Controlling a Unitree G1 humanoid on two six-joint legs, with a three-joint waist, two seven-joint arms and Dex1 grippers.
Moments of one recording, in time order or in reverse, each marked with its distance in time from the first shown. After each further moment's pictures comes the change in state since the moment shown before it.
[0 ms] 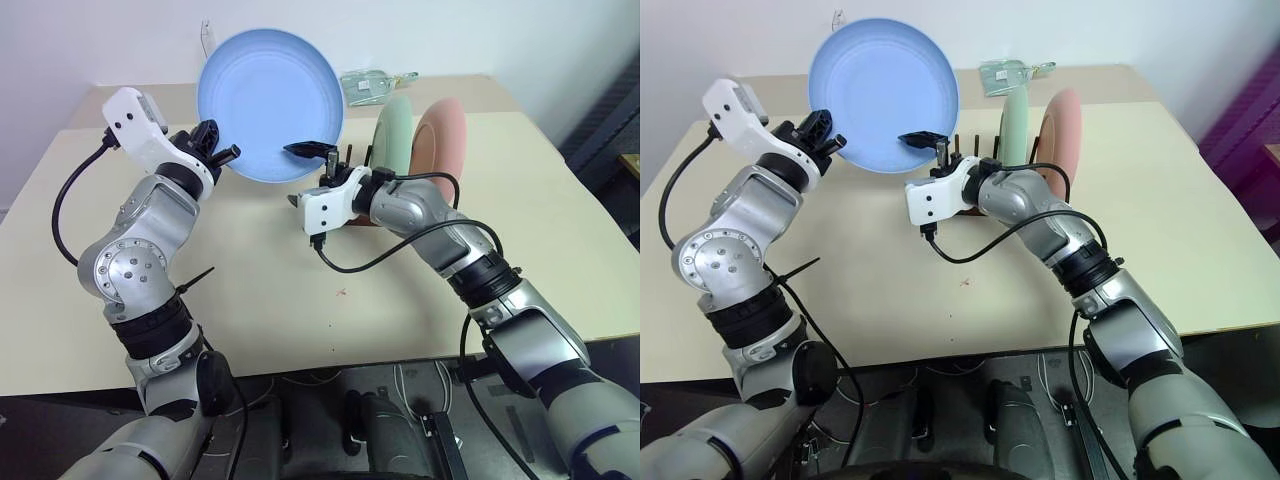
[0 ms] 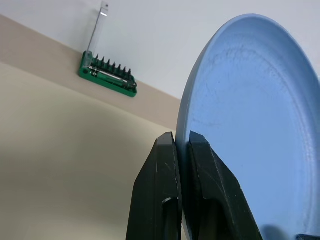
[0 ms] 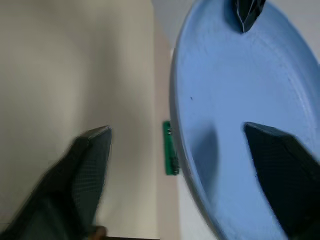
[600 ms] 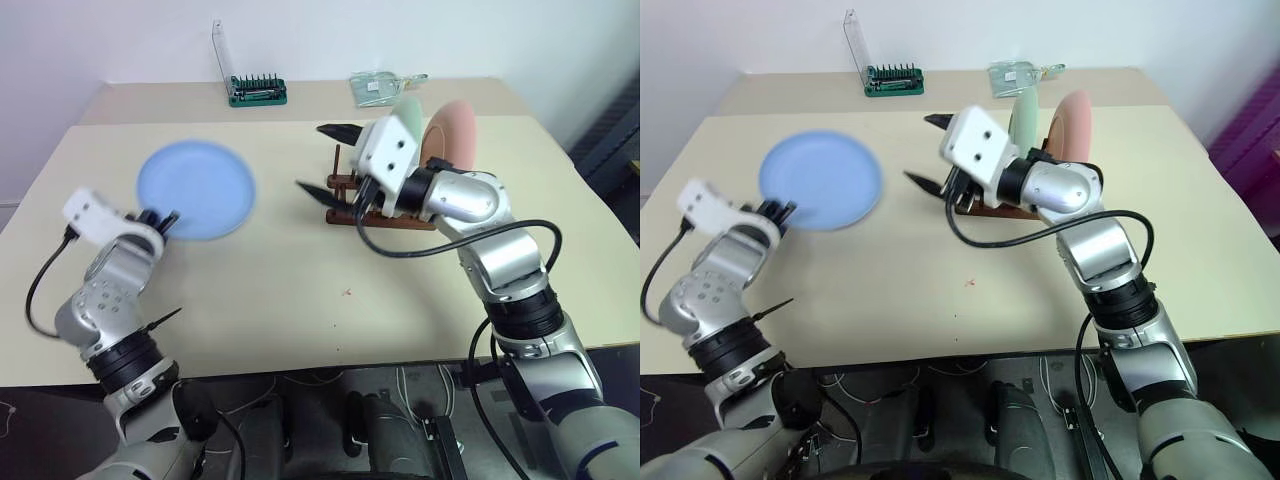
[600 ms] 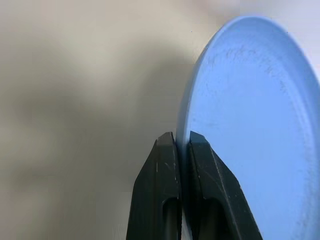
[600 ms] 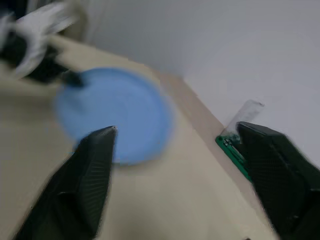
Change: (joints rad) left arm 0.114 0.024 0.154 0.150 0.109 -0.068 -0.055; right arm 0.178 -0.048 -0.176 -0.506 0.597 0.529 0.265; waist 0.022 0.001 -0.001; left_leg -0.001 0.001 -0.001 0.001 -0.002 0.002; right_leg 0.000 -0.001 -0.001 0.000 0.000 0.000
